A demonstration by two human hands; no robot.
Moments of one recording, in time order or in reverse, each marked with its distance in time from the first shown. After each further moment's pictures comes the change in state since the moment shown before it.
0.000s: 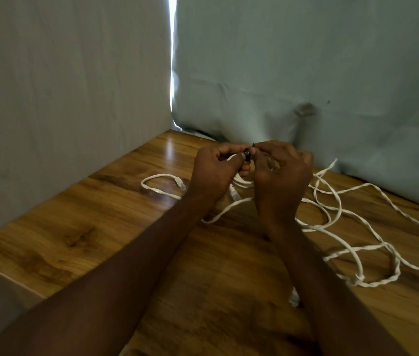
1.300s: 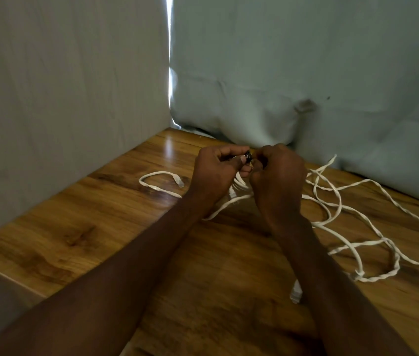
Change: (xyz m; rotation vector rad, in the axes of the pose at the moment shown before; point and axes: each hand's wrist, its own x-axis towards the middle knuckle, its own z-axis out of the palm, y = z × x) left_hand -0.003 -0.006 0.002 -0.014 -0.029 -0.030; right_hand 0.007 -0.004 -0.007 -0.288 -0.240 -0.066
